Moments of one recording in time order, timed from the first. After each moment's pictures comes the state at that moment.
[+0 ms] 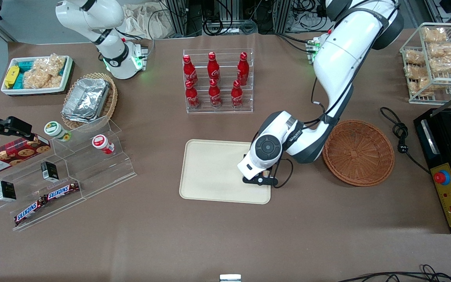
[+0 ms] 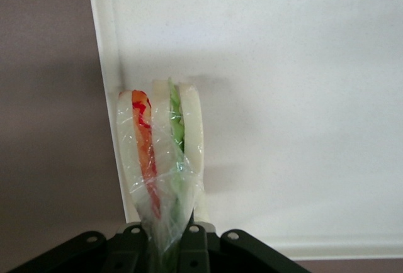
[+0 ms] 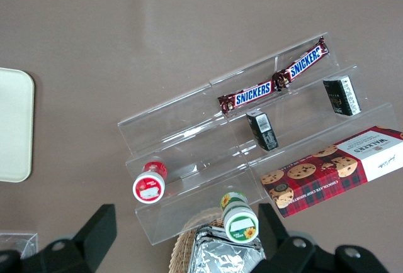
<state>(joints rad) -0.33 0.80 -0.36 -1.43 0.19 2.04 -0.60</state>
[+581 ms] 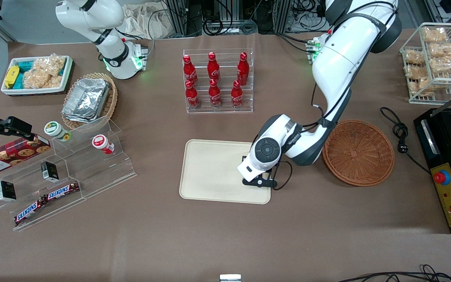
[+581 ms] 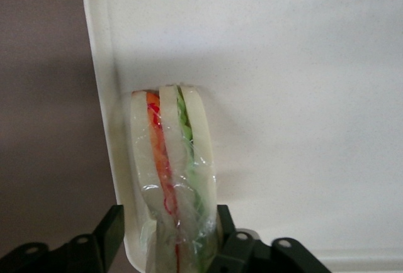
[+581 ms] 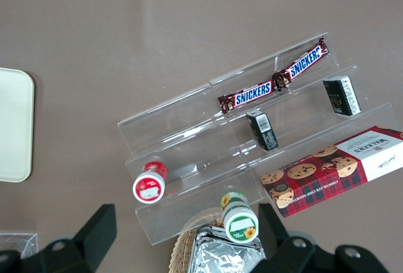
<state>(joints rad) -0.32 0.81 -0.36 -1.41 0.20 2.04 -0.60</state>
